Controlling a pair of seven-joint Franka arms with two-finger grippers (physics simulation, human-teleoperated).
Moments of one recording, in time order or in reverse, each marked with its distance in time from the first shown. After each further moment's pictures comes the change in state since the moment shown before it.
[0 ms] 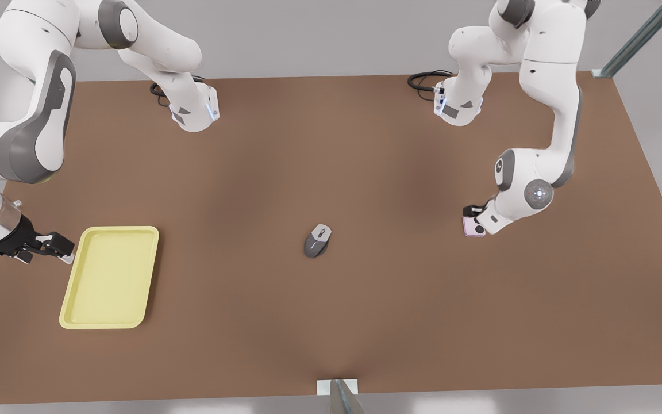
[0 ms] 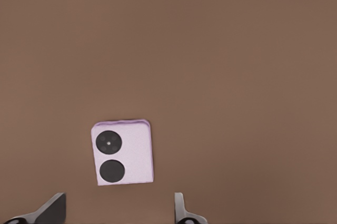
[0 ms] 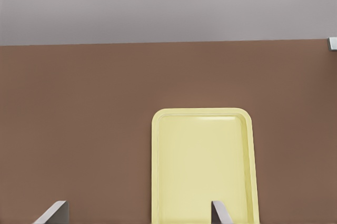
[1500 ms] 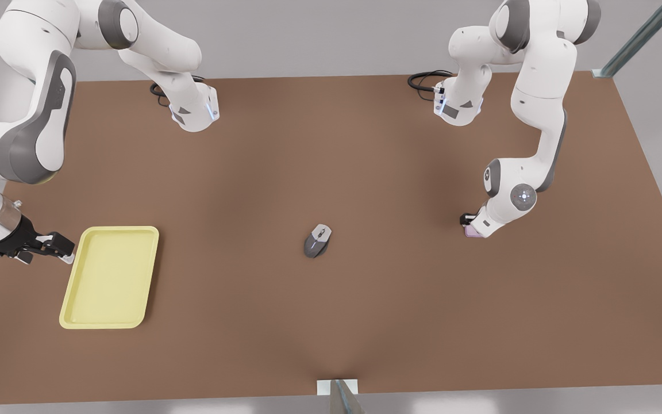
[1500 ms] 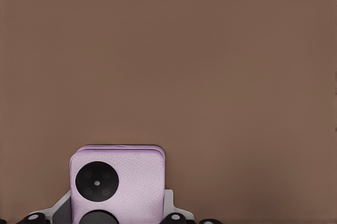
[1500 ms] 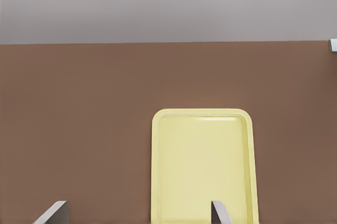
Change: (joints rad) left arm 0.002 0.142 0.023 -0.086 -0.002 0.289 0.001; right arm 0.000 0.001 0.000 0.000 0.000 0.001 -0.008
